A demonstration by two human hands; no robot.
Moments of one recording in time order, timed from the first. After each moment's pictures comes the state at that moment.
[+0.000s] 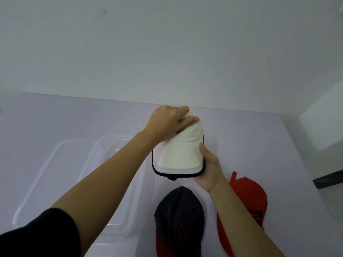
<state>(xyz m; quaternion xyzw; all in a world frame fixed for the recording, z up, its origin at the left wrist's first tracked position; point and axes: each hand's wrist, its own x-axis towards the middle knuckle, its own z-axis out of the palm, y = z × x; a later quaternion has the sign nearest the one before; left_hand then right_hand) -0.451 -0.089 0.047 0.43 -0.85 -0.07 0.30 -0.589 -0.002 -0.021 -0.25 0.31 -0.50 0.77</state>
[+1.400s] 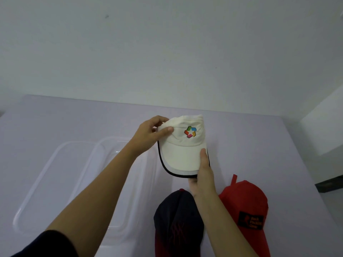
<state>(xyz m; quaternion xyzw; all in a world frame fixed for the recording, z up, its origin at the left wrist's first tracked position) -0.404 -0.085 0.007 0.50 -0.65 -0.46 0.35 -0.562 0.006 -0.029 -0.01 0.49 -0.62 0.62</state>
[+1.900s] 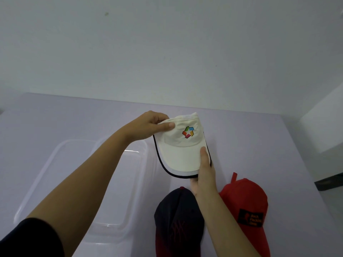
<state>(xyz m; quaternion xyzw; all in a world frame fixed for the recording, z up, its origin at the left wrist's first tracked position) -0.394 -0.097 0.046 0.44 -0.74 -0.47 0.20 -0.565 0.008 -0.032 -0.01 0.52 -0.61 0.60</state>
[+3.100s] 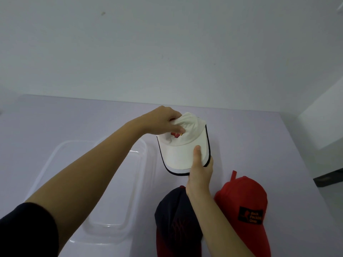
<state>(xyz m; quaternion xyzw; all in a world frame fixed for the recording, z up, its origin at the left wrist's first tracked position) -0.431 -0.105 0.067 0.46 -0.83 -0.32 0.06 -0.546 0.010 -0.030 -0.11 0.58 -0.65 0.48</state>
